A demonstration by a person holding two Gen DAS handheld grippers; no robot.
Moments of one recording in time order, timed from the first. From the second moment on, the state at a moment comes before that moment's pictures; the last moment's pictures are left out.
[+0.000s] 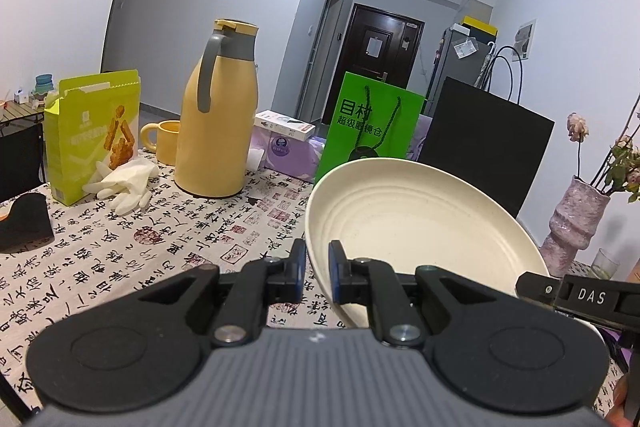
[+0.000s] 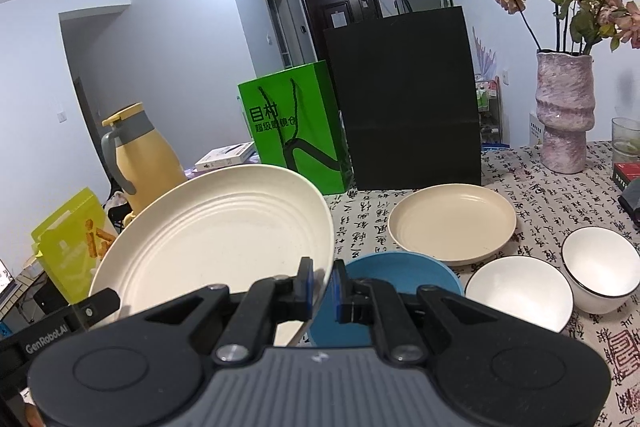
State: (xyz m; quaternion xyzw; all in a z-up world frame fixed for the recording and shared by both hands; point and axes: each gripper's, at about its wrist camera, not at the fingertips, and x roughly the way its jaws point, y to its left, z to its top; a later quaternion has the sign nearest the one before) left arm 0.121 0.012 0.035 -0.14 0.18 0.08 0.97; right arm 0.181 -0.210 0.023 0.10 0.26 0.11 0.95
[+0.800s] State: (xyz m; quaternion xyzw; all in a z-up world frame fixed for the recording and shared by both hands) left arm 0.079 -0.023 0.040 -0.11 0.17 0.06 0.98; right arm 0.123 -0.243 0.028 0.12 0.23 0.09 0.96
